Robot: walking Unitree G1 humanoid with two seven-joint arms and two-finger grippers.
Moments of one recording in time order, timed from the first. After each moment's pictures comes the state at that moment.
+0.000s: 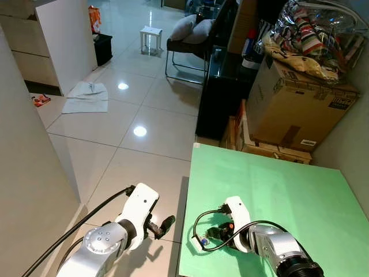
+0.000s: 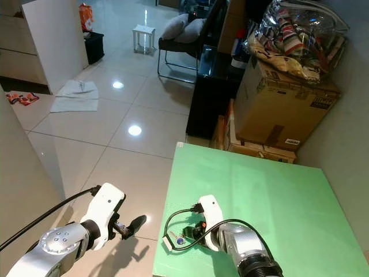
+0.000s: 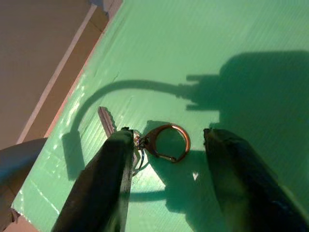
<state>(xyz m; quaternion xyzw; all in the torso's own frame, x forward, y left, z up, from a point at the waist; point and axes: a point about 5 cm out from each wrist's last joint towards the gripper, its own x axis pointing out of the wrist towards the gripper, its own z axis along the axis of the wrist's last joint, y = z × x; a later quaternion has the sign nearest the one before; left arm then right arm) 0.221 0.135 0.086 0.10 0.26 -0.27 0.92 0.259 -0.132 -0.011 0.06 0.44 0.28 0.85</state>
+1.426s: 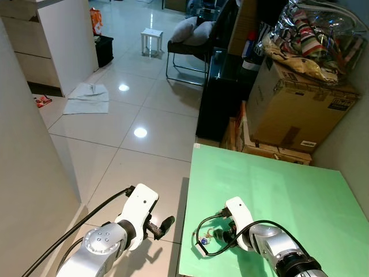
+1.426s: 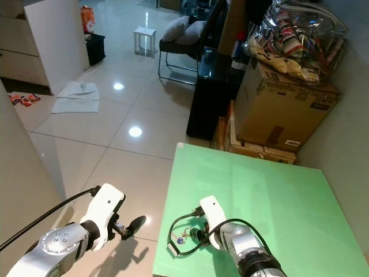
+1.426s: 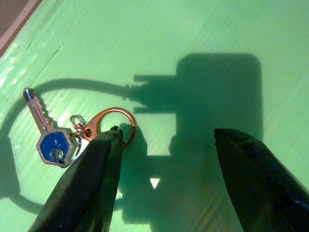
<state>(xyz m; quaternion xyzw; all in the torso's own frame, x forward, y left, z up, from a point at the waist) 0.220 0.136 0.085 0.10 0.26 -0.27 0.92 0.263 -0.141 -0.024 -0.05 0.44 0.25 0.86</state>
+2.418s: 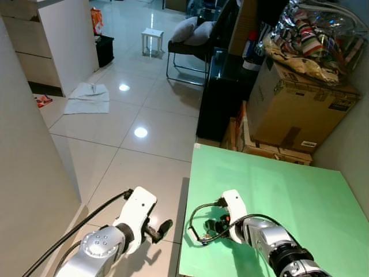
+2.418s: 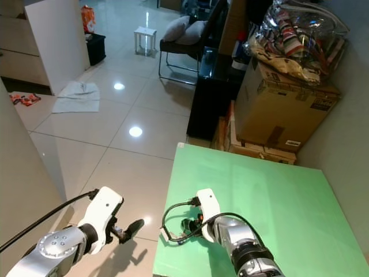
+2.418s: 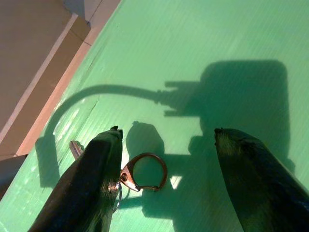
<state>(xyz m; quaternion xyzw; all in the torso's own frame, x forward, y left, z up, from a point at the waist) 0.216 0.140 0.081 0.10 0.27 -0.27 0.92 0.276 -0.126 -0.016 0.03 0.43 0.24 0.87</state>
